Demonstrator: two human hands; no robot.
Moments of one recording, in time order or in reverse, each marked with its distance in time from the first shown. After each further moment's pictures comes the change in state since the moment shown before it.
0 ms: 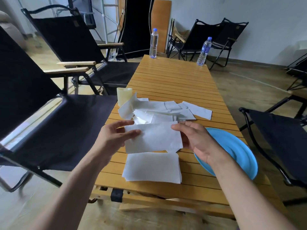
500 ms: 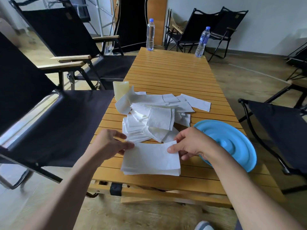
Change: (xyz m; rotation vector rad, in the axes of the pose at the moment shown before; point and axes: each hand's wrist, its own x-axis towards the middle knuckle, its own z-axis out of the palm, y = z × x) left_hand 0.003 -0.025 -0.008 0.504 -0.045 -0.169; right_hand -0.008 0.011 -0.001 -0.622 -0.063 0.248
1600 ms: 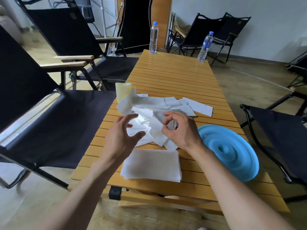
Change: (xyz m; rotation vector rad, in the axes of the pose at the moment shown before) left_hand 0.010 0.014 0.029 0.157 0.360 0.495; right_hand 0.042 -0.014 0.017 -0.194 0.560 -0.702
